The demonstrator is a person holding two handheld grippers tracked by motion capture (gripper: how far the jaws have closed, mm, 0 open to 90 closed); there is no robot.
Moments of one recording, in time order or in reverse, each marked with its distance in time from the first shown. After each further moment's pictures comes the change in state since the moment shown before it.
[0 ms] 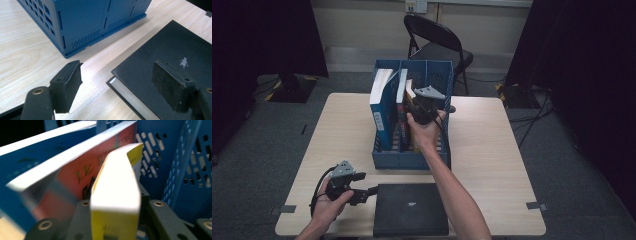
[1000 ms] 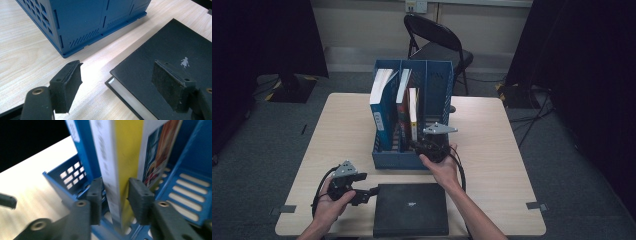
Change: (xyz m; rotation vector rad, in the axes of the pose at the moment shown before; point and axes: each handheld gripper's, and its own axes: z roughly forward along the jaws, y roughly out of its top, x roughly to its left) left arm -0.002 0.001 0.004 0.014 0.005 -0.001; right arm -0.008 -0.079 -0.063 0.211 0.219 -0.098
